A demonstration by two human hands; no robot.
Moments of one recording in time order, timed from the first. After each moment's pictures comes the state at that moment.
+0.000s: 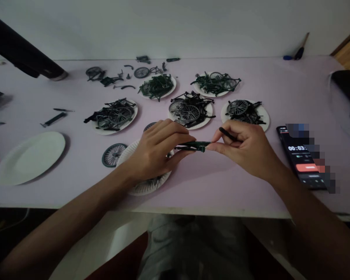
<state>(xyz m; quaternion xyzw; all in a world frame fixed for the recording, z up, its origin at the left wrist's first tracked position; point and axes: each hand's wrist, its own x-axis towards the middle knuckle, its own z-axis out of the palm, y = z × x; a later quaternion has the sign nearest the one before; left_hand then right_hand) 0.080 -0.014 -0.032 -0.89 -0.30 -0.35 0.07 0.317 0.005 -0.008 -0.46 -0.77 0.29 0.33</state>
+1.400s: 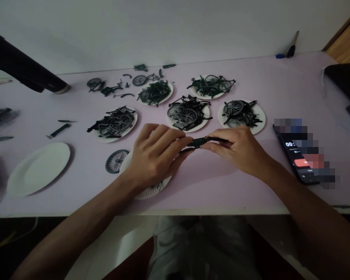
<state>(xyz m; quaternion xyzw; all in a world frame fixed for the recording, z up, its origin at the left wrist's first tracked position) 0.085 -0.022 -0.028 -0.87 -0.33 -0.29 0.24 0.317 0.011 -0.019 -0.39 -0.85 0.21 0.28</state>
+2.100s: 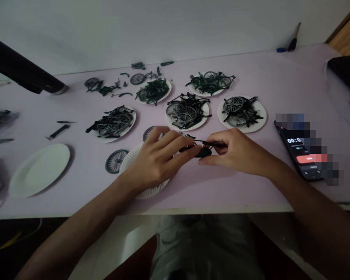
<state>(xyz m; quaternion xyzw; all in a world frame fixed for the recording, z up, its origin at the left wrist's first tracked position) 0.085 -0.028 -0.022 -0.91 -0.26 -0.24 0.19 0.314 0.008 -0.011 -0.44 -0.78 0.43 0.15</state>
